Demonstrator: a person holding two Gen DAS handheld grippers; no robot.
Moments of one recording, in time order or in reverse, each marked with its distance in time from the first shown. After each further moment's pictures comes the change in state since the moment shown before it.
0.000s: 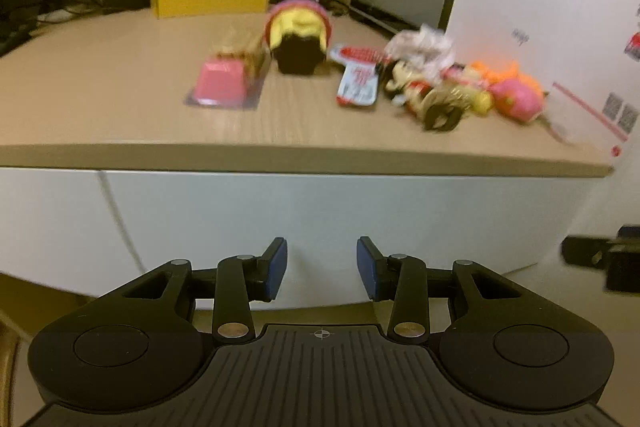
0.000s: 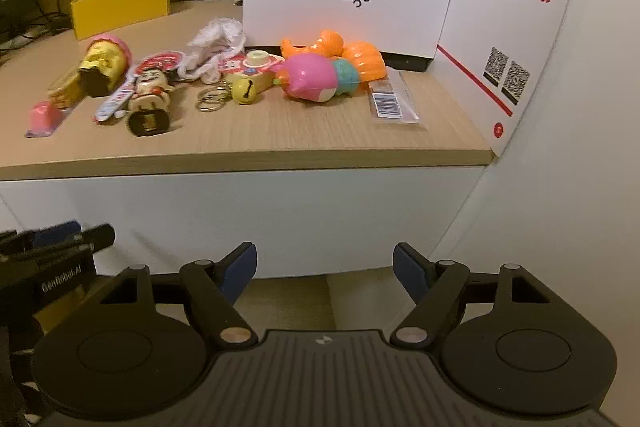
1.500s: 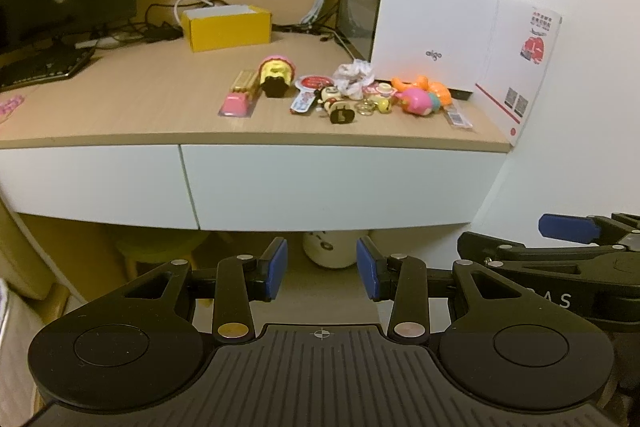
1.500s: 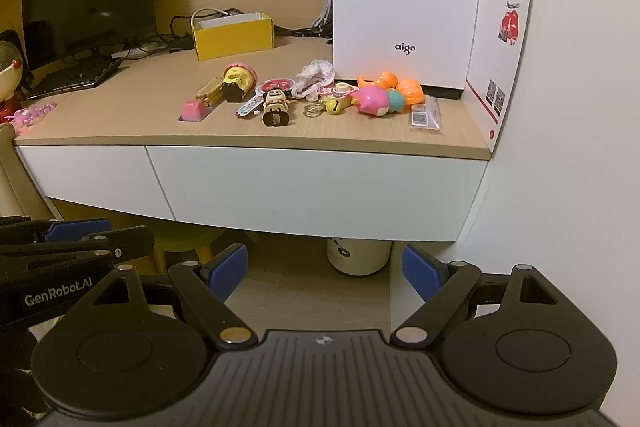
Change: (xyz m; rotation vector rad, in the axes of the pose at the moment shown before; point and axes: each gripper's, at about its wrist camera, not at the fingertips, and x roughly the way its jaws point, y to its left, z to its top) left arm -0.177 -0.081 -0.034 0.014 0.001 0.072; right arm -0.132 -0.032 -0.056 -0.081 -0.093 0.260
